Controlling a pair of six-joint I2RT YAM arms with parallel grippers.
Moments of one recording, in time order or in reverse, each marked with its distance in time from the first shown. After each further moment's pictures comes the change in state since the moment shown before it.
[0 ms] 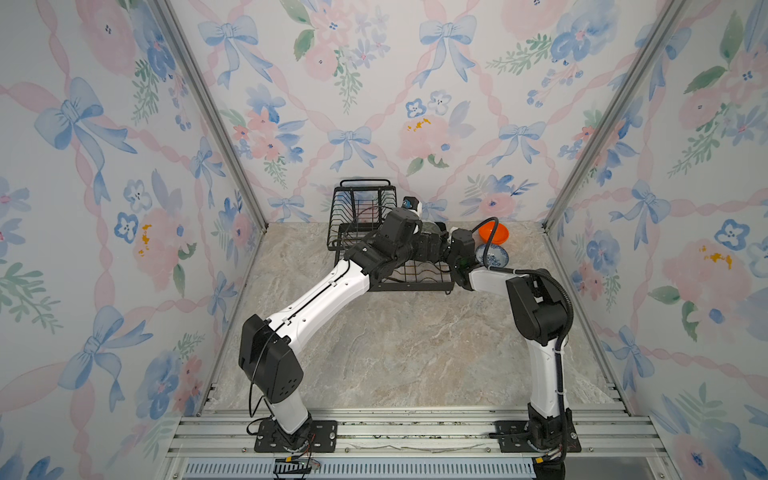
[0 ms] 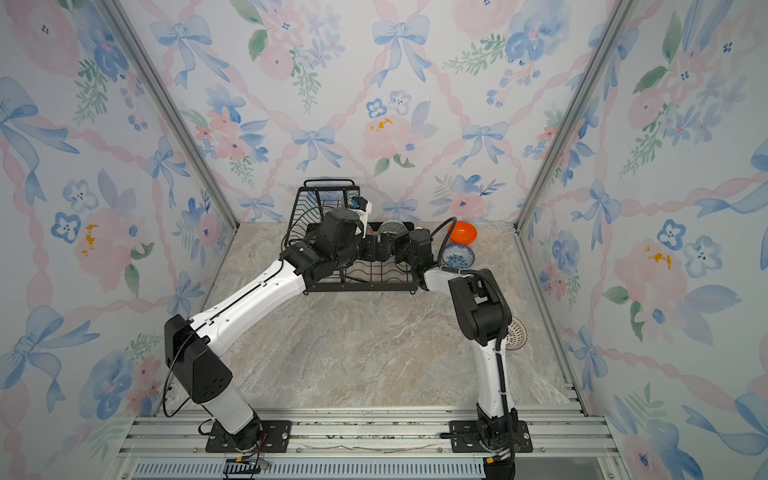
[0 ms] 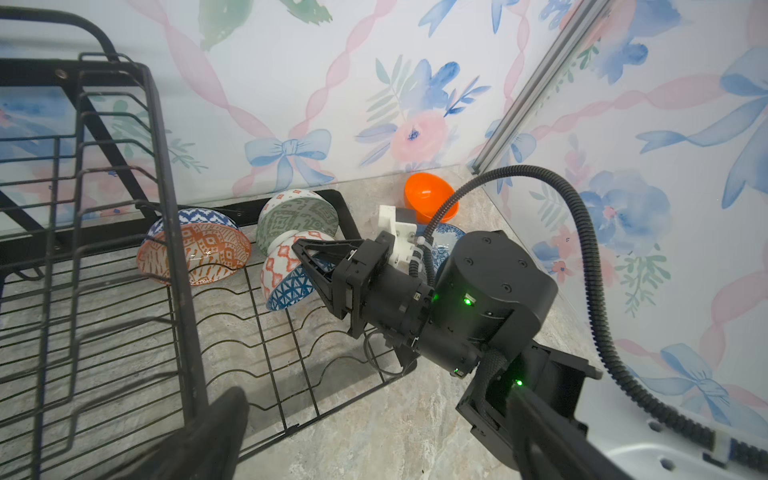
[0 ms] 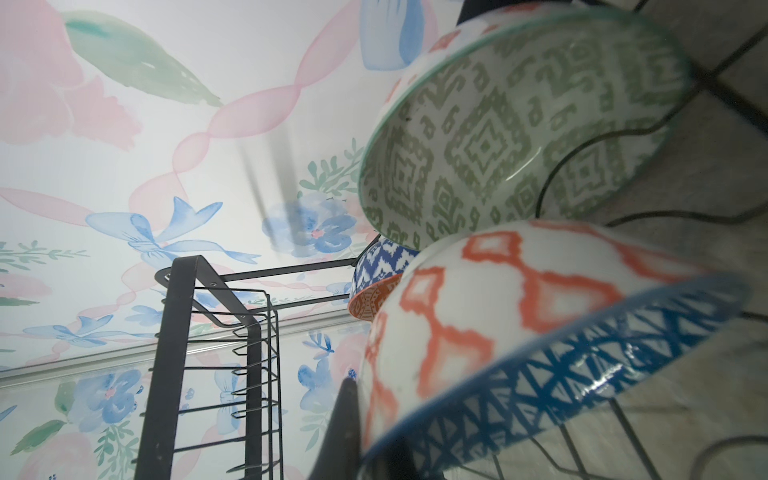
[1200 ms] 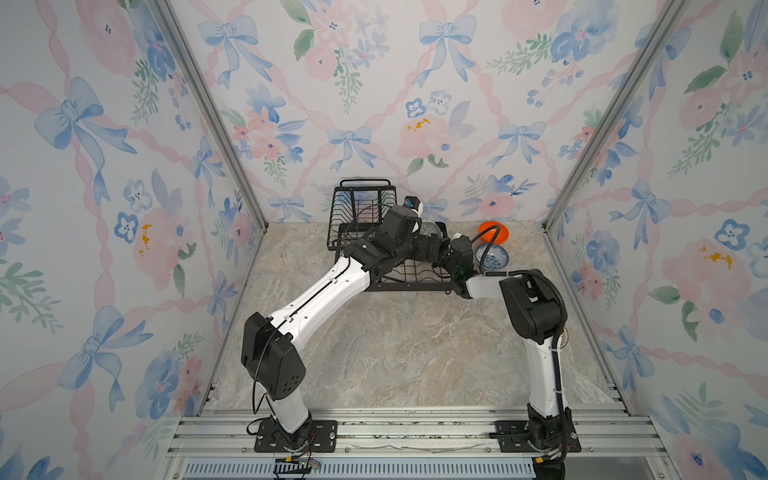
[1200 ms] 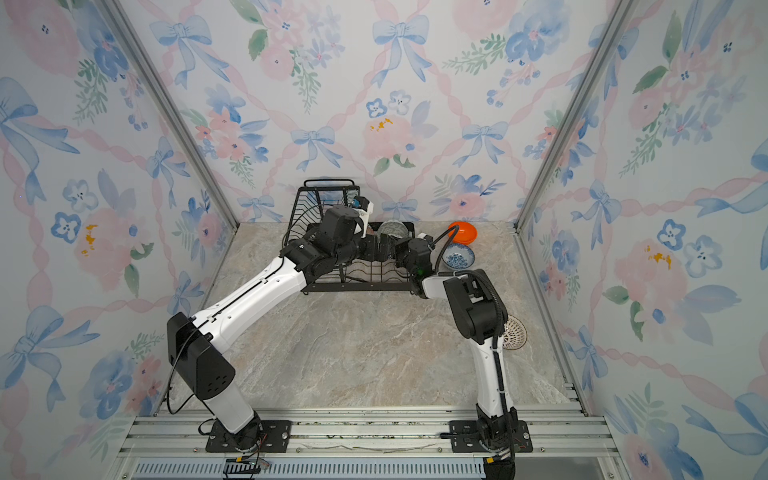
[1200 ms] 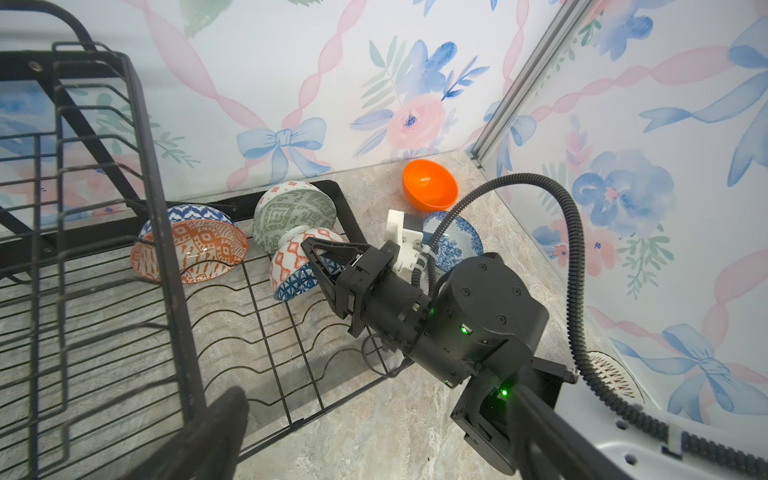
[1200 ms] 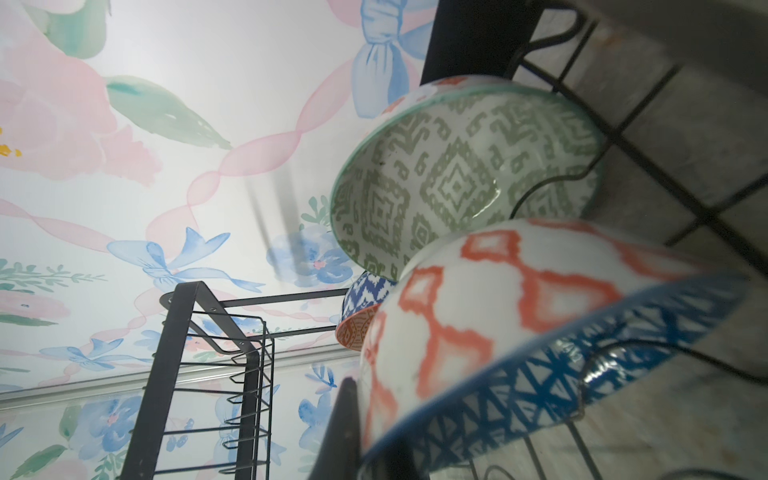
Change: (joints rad) left arm 0.015 0.011 0.016 -0.034 0.039 0.024; right arm 0.019 0.029 -0.090 0.161 0.134 0.021
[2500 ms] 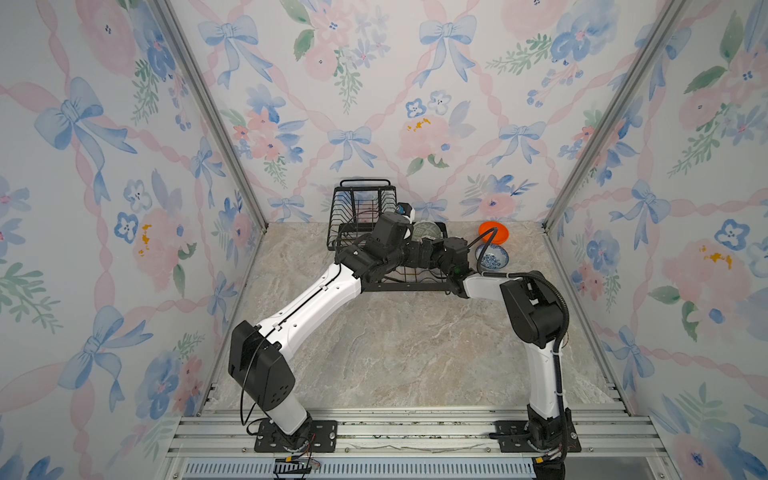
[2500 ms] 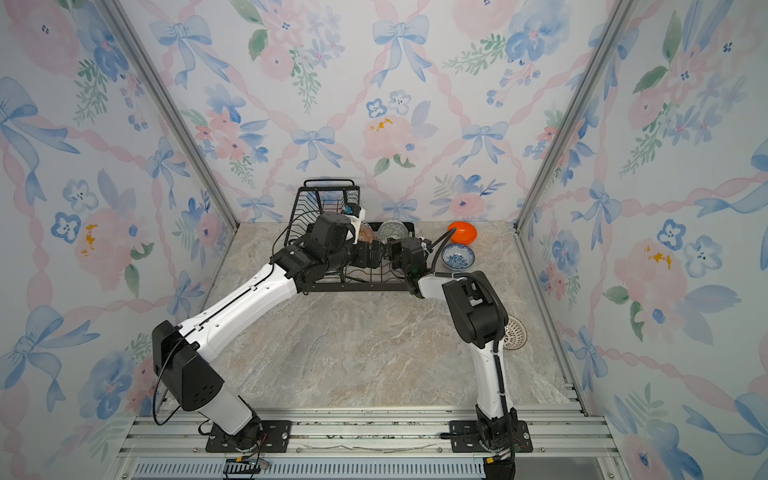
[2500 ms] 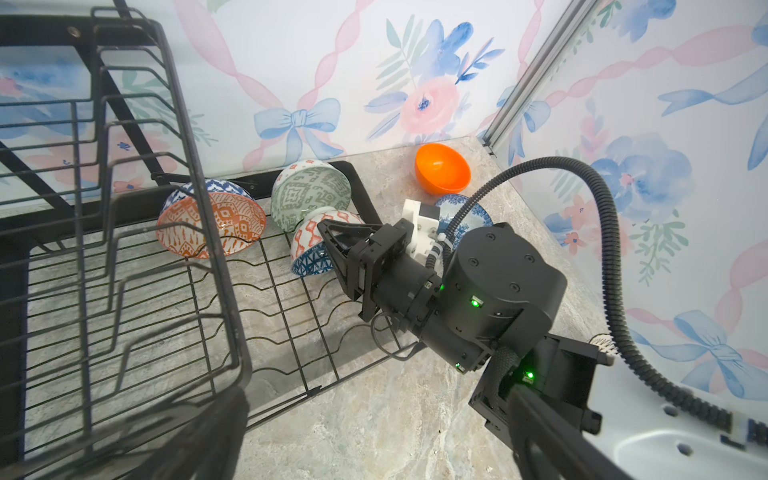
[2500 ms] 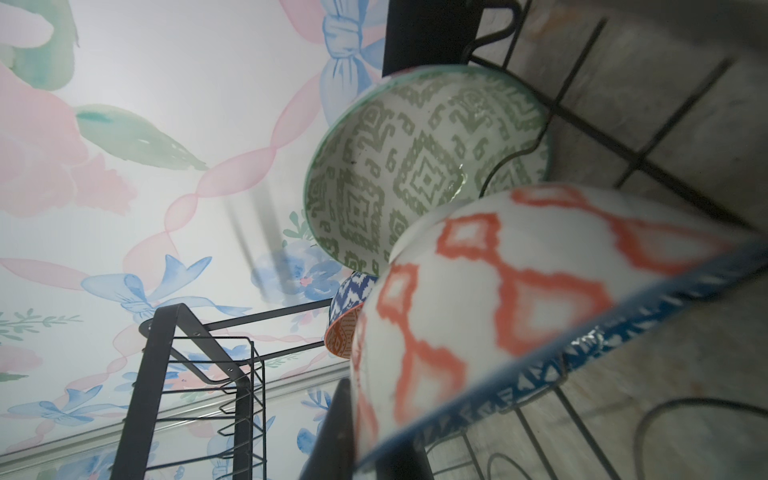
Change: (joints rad) left arm 0.014 -0.085 -0.111 -0.003 -0.002 0.001; right arm 0.040 -0.039 0.014 -0.143 0.101 0.070
